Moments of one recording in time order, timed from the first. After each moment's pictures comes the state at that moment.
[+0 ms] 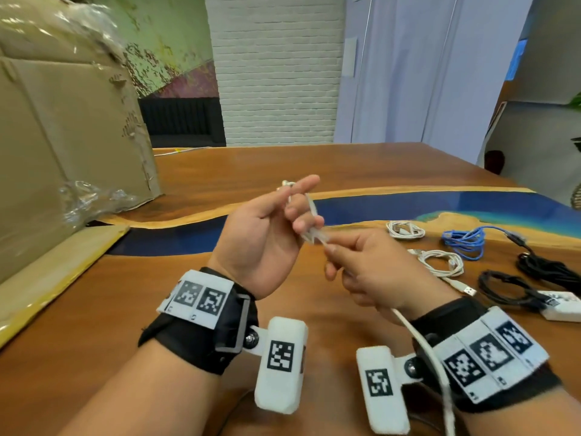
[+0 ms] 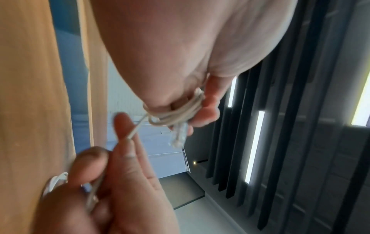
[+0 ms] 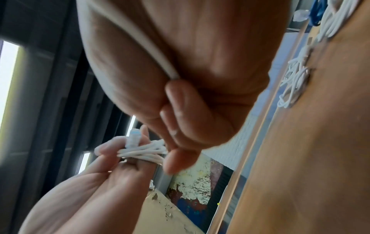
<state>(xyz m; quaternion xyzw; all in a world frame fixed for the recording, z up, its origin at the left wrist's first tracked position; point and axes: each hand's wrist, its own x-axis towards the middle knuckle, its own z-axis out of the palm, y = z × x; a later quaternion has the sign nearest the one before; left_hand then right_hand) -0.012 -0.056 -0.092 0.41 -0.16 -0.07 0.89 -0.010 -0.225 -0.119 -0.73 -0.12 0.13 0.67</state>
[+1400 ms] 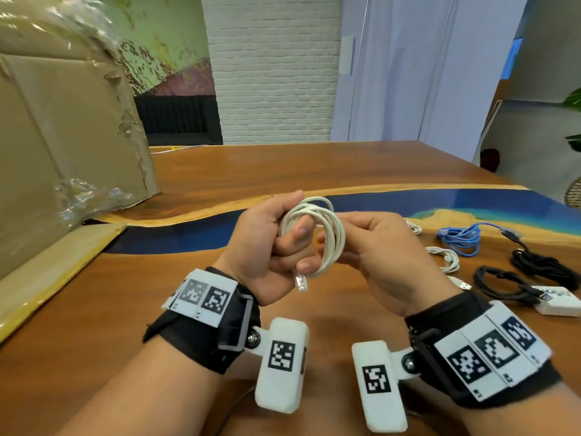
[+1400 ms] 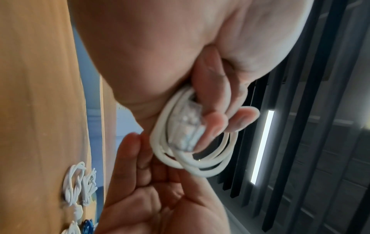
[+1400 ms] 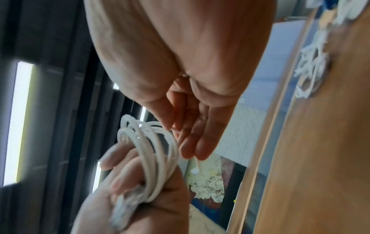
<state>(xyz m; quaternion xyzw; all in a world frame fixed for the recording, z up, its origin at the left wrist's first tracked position) -0.024 -0.063 -0.093 0.47 -0.15 -0.17 0.85 -0.011 -0.225 -0.115 -0.68 -0.15 0.00 0.72</state>
